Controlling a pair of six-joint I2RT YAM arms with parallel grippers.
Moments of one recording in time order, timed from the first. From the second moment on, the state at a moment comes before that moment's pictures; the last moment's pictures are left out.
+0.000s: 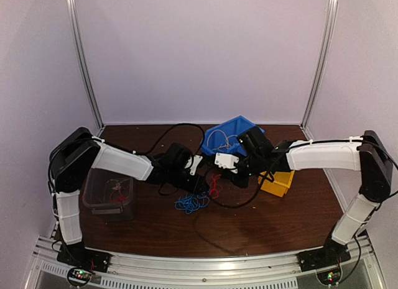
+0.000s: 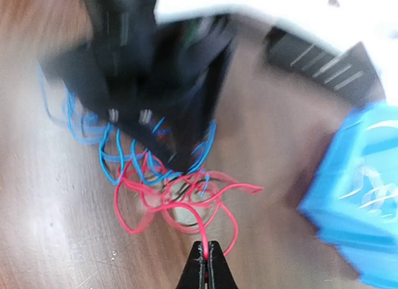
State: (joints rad) left arm -0.85 2.01 1.18 0.05 0.26 -0.35; right arm 0.78 1.70 1.08 -0.24 -0.18 -0.60
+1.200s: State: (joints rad) left arm -0.85 1.79 1.07 0.07 0.15 -0.27; right arm 0.67 1.42 1.65 -0.63 -0.34 -0.49
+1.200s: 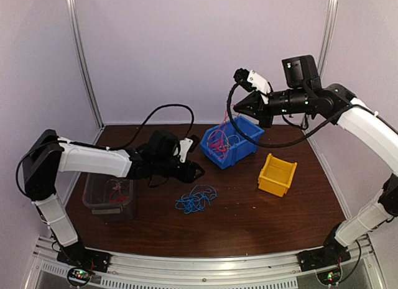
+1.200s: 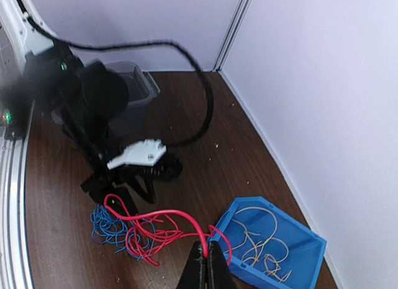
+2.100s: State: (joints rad) left arm -0.87 1.65 0.96 0.33 0.21 -0.17; right arm 0.63 1.41 1.45 -0.55 -0.63 -0.39
